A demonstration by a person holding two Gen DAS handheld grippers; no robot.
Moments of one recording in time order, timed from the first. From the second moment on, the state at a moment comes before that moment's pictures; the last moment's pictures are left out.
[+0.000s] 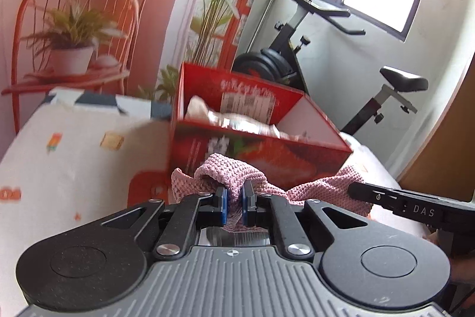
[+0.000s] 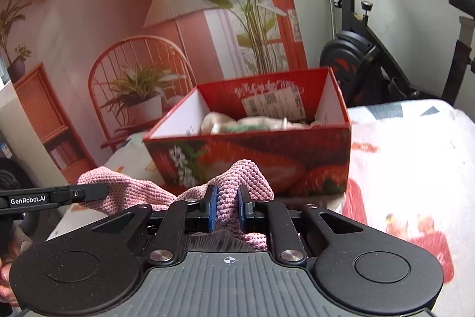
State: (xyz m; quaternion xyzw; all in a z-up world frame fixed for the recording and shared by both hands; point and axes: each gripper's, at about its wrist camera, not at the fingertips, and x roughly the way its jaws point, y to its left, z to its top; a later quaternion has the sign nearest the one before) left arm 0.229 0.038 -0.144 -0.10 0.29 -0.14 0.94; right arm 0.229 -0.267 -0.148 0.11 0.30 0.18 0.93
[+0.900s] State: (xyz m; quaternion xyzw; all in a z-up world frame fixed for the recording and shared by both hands) left arm 0.402 -0.029 -0.162 -0.02 0.40 -0.16 0.90; right arm 0.414 -0.234 -0.159 0.02 0.42 0.14 0.90
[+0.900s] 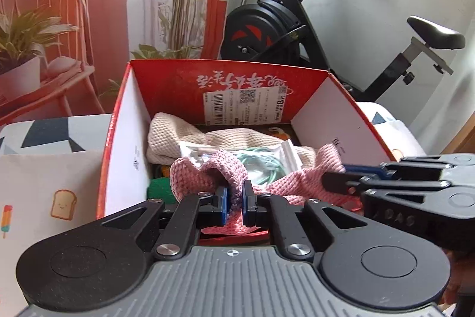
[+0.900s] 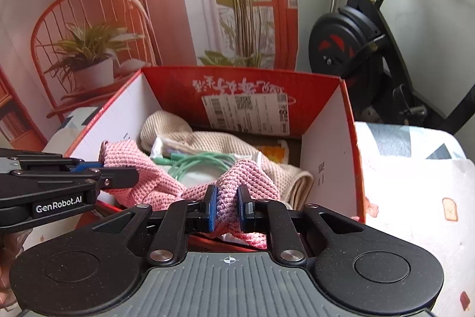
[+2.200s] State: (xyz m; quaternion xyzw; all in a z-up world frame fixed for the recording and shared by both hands) left arm 0.204 0.022 -0.202 -0.07 0.40 -0.16 0.90; right arm 0.206 -0.264 -0.181 0.05 0.38 0.12 0.92
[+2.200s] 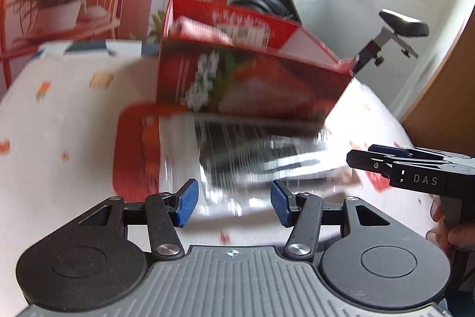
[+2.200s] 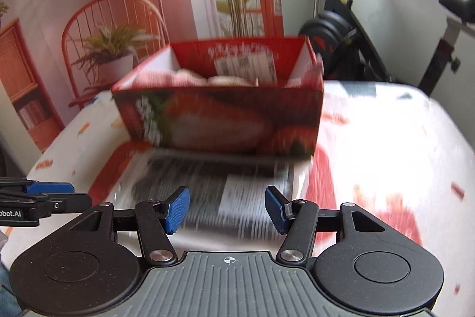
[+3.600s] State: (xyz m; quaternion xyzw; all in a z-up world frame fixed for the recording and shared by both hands) left arm 0.177 0.009 -0.259 -0.02 0.44 -0.11 0.89; right arm 0.167 -0.220 -0.254 -0.01 0.46 0.13 0.88
